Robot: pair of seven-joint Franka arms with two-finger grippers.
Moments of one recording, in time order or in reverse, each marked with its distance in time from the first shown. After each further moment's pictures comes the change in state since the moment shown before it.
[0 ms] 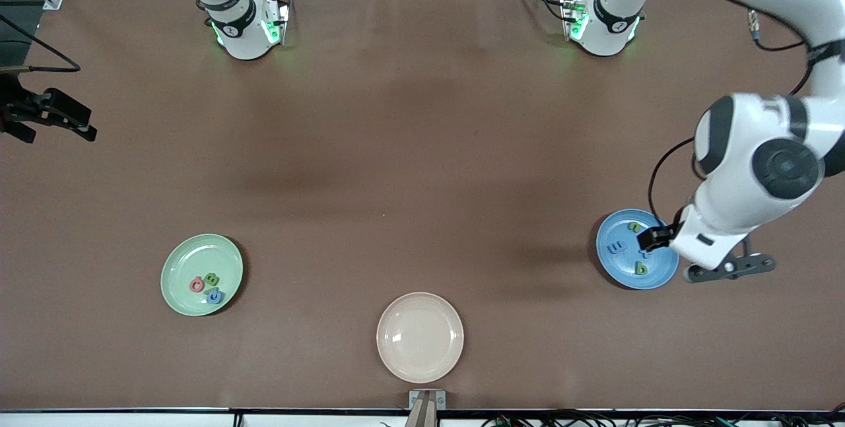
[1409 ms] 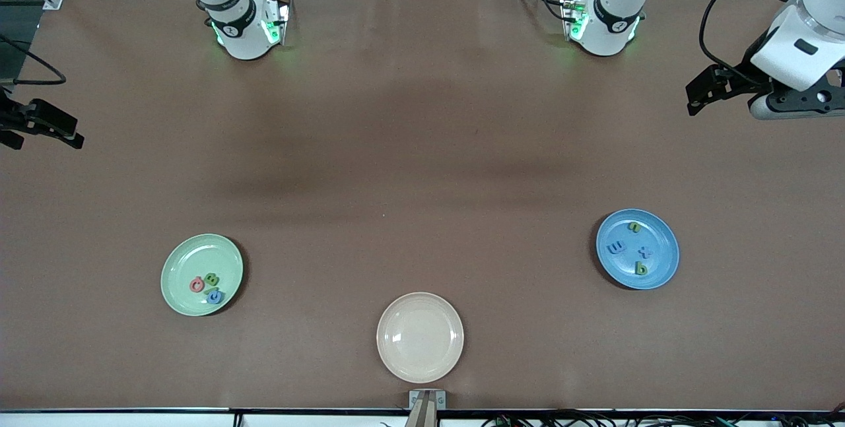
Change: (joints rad) left arm 0.125 -0.511 -0.100 -0.253 -0.133 -0.282 0.187; right arm -0.044 0.031 -0.004 0.013 -0.003 0.002 -0.028
